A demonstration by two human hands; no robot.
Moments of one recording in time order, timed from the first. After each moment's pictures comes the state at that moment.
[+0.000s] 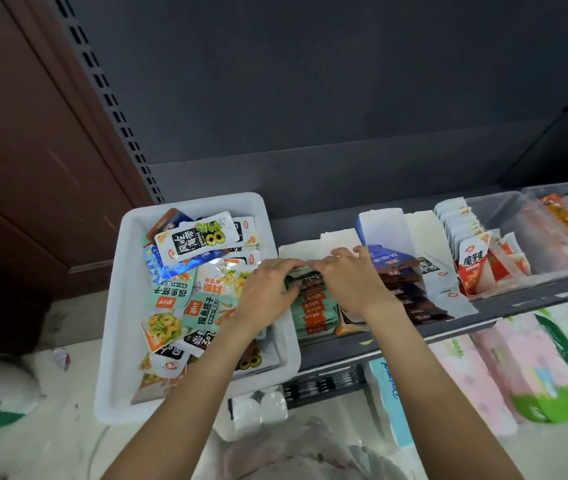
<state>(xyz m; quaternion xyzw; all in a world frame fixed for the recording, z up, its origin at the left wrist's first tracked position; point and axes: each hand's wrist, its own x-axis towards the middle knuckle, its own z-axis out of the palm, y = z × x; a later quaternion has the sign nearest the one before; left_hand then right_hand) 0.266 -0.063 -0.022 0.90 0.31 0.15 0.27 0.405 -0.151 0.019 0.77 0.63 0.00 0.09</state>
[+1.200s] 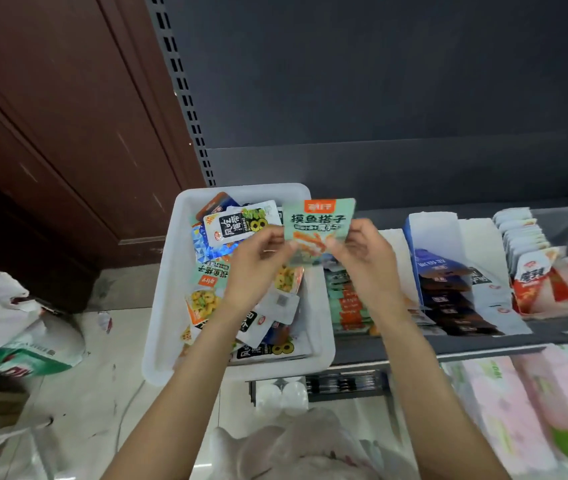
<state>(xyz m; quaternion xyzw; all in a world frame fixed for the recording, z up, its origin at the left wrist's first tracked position) 0.207 -0.056 0.039 0.68 0.39 0.35 0.52 0.346 -0.141 0.057 0.66 0.41 -0.28 -0.57</state>
